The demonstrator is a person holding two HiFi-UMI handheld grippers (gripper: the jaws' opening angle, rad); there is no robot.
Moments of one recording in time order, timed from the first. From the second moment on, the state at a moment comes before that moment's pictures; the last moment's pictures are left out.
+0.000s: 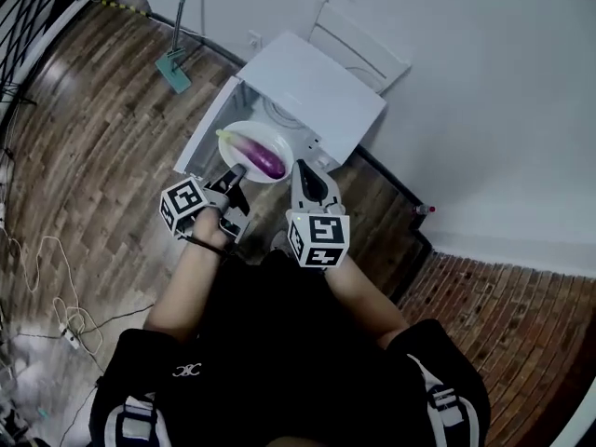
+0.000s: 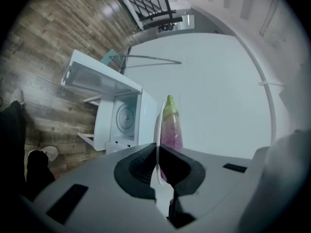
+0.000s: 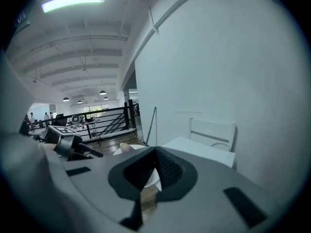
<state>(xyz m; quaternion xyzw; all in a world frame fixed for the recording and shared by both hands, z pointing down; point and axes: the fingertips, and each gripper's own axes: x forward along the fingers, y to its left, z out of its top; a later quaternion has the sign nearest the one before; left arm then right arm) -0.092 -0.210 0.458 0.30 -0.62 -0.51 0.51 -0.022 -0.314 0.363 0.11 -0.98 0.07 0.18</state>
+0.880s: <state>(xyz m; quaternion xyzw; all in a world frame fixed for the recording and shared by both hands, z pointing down) -0.170 -0.286 0.707 0.27 -0.64 -0.52 0.49 -0.077 -0.355 0.579 0.04 -0.97 0.05 0.25</state>
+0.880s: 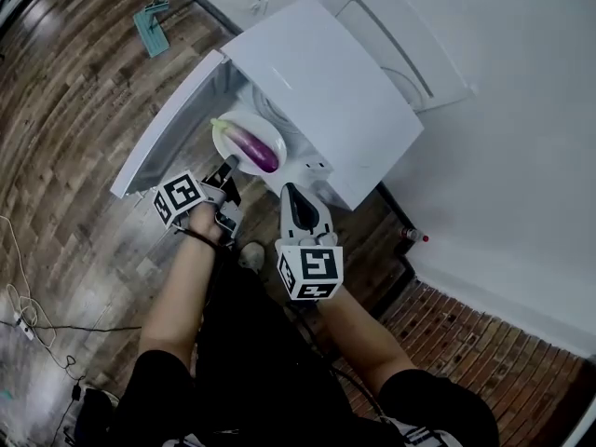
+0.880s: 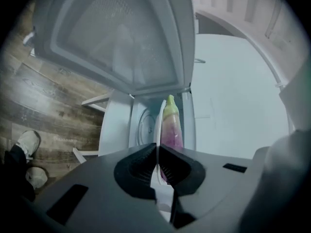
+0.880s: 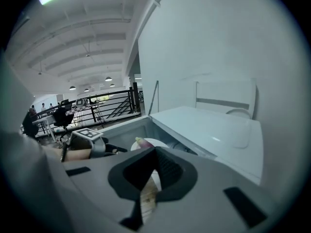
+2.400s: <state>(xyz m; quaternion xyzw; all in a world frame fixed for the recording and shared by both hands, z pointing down) -0.263 -0.447 0.796 0.38 -0.79 -0.21 0.44 0.008 -0.384 0.647 0.15 -0.92 0.13 0.33</state>
